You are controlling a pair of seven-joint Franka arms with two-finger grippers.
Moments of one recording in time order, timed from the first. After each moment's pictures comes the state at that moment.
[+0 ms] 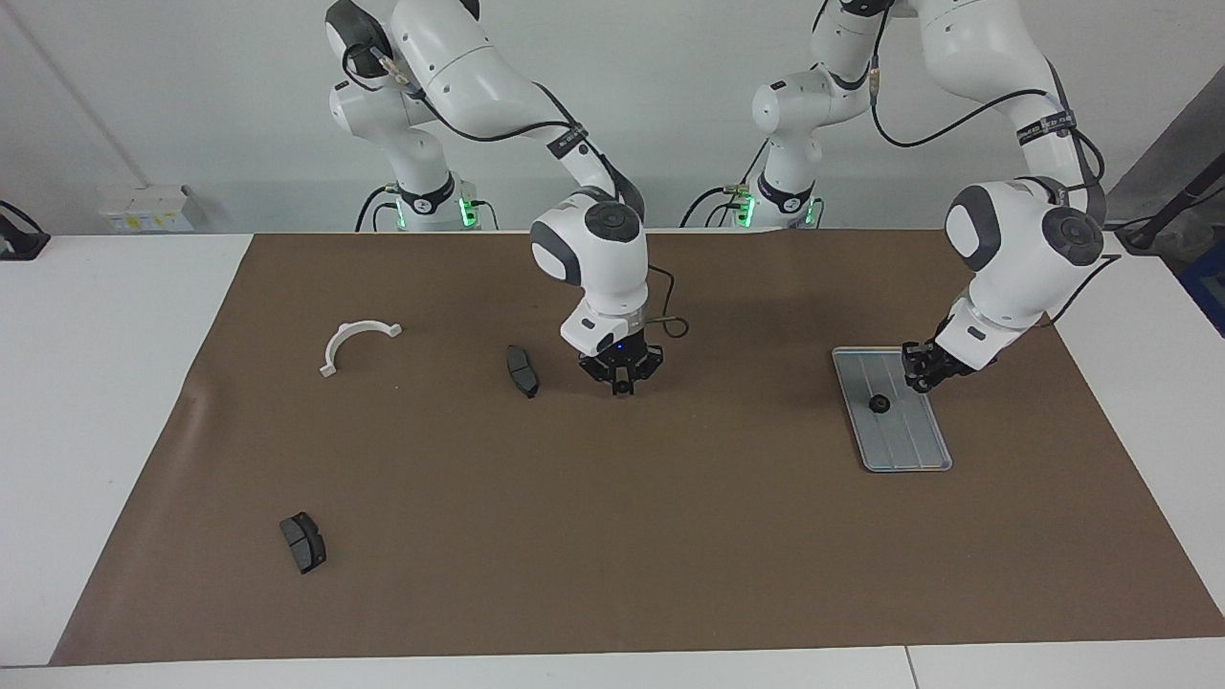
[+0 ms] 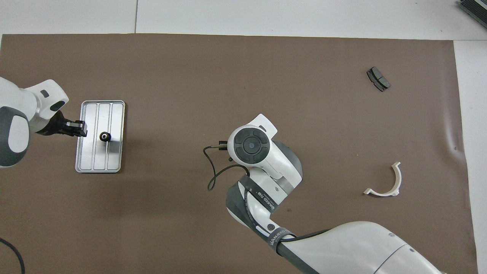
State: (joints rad) left arm 0.27 0.18 -0.21 -1.97 0.04 2.09 0.16; right arm 0.40 0.47 0.26 -1.80 -0.21 2.37 0.80
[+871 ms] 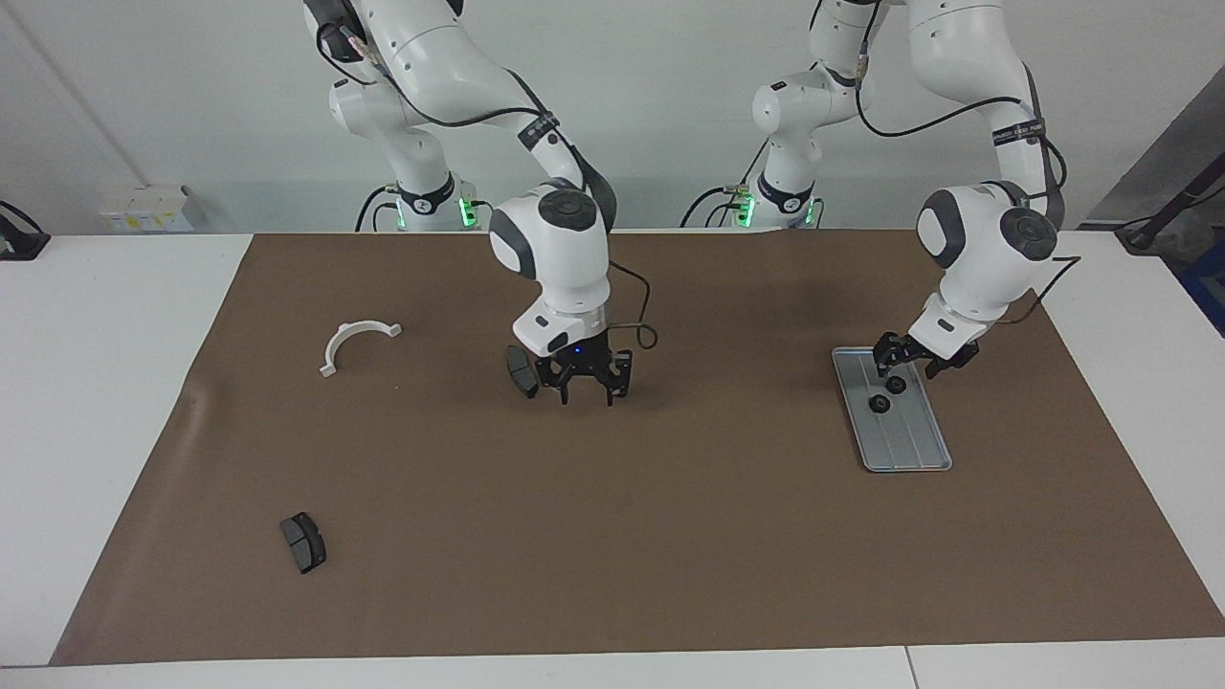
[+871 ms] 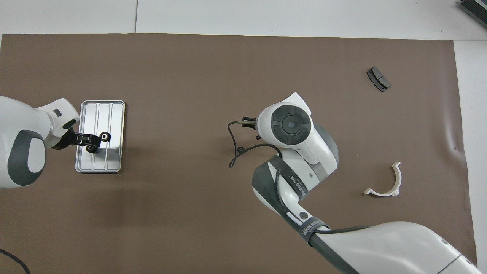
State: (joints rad) left arm 0.27 0.13 -0.23 -2.11 0.04 2.24 0.16; right arm 0.26 0.36 0.25 -1.80 -0.22 2.35 0.79
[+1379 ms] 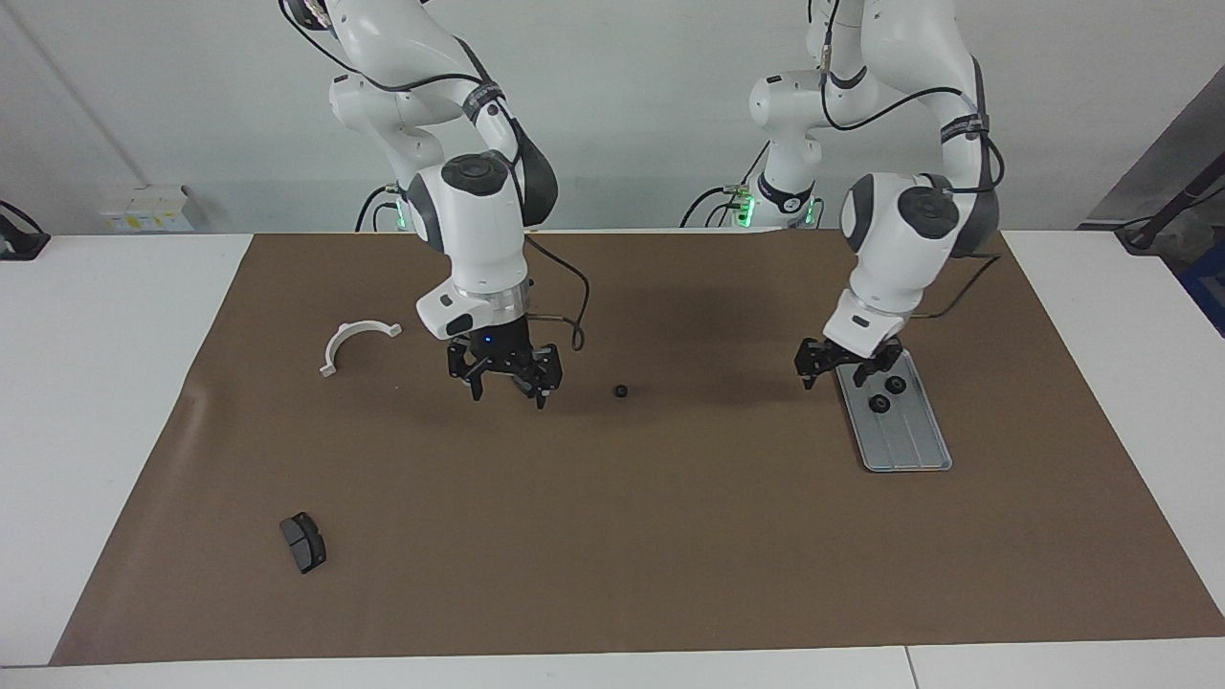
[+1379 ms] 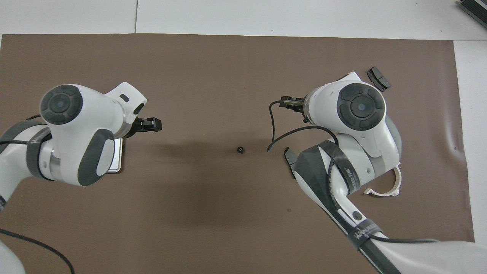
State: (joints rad) left arm -0.09 0.13 -0.25 -2.02 0.03 2.24 -0.38; right arm 0.13 0.20 0.25 -1.83 -0.20 2.25 0.68
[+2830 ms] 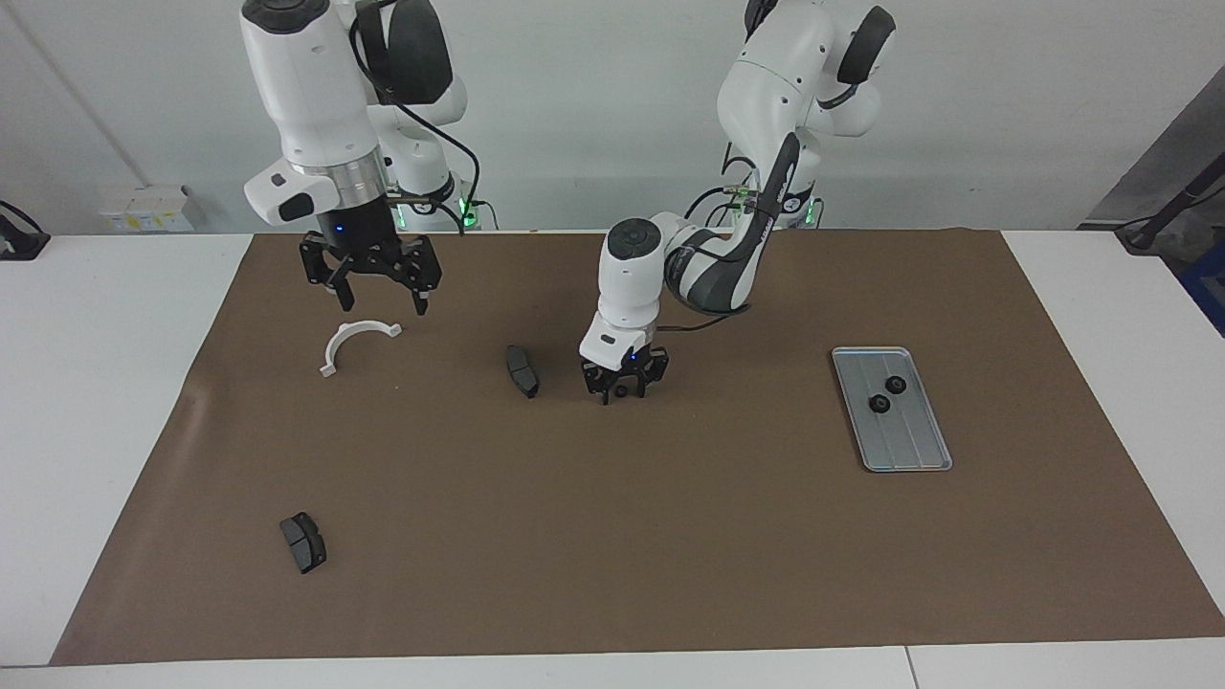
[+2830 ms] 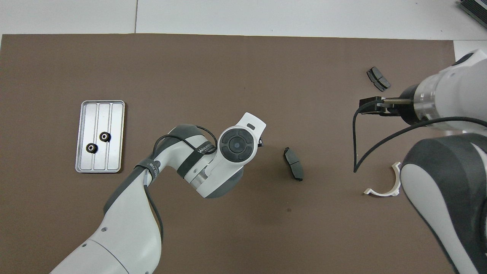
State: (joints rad) left arm -0.51 0.48 -0.23 -1.81 0.22 2.38 -1.00; right arm 0.05 -0.03 0.09 -1.74 -0.04 1.85 0.24
